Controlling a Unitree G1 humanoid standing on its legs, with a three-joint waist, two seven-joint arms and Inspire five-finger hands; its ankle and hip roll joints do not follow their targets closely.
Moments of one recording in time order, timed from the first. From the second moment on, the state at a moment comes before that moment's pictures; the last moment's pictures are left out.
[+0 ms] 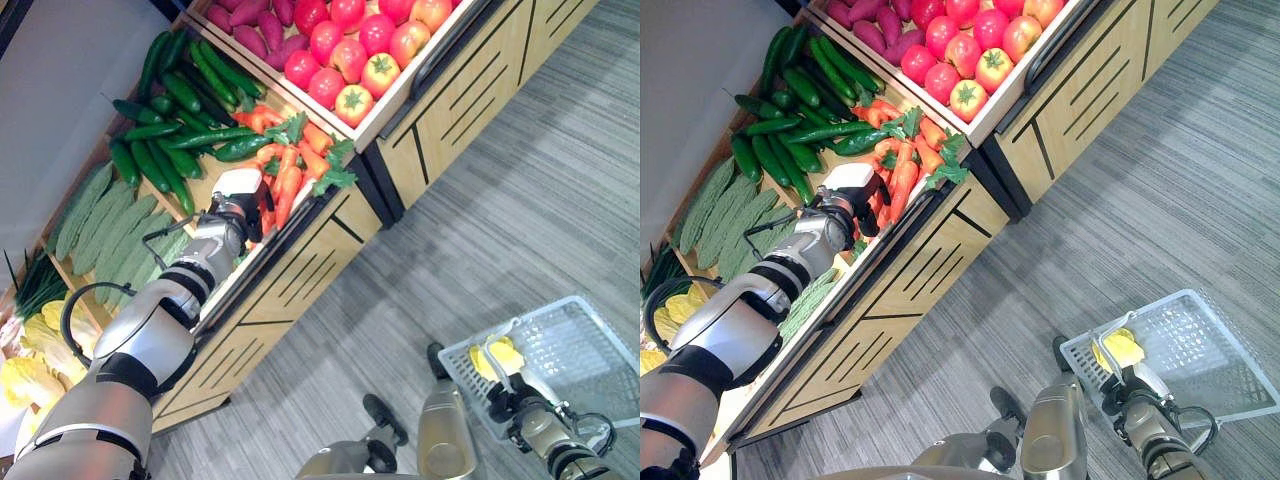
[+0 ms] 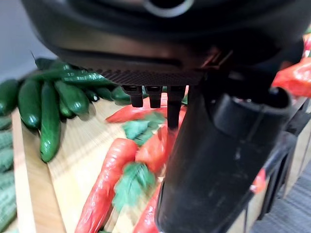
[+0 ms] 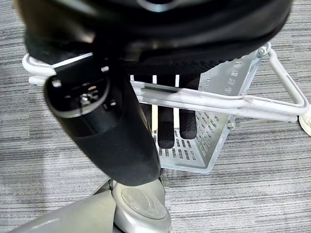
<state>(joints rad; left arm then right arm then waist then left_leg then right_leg) -1.05 0.46 -0.77 1.02 0.43 0.16 0.11 -0.15 -0.55 0.32 1.10 -0.14 0.09 -0.17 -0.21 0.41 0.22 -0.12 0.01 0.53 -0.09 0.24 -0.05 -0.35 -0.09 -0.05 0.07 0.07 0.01</state>
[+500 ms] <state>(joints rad) -1.10 0.37 -0.79 1.06 0.52 0.22 0.11 -0.15 -0.56 0.36 1.09 -0.14 0.08 -0.18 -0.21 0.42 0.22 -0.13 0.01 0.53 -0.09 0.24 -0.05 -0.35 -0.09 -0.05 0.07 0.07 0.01</state>
